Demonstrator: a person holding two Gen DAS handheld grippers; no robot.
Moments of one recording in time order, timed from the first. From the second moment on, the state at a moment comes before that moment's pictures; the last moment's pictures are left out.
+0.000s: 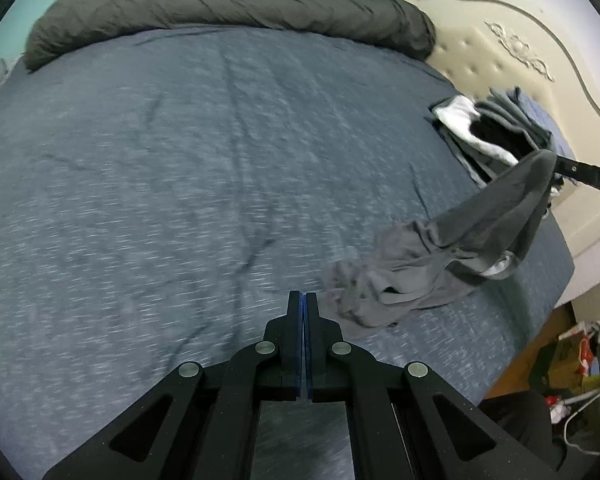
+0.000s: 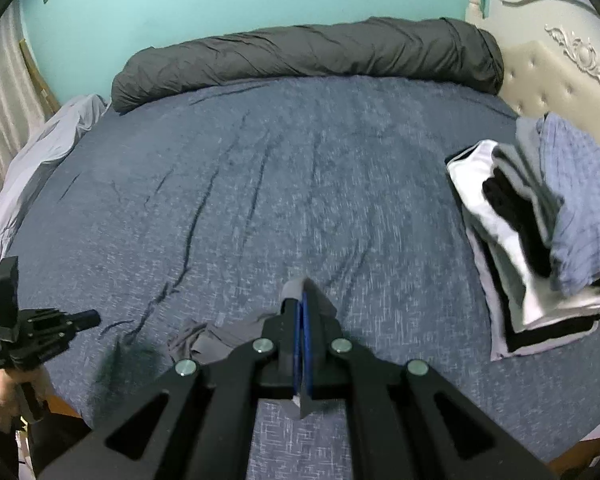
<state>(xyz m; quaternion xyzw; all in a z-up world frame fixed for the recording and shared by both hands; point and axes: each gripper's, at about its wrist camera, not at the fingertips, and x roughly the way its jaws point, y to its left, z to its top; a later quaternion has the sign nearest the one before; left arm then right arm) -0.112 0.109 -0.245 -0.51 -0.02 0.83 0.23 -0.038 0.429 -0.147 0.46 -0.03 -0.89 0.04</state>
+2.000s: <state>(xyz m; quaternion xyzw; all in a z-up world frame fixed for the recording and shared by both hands) -0.118 0.103 -0.149 -0.42 0.10 0.88 0.19 -0.018 0.459 -0.097 0.42 -0.08 -0.90 0.04</state>
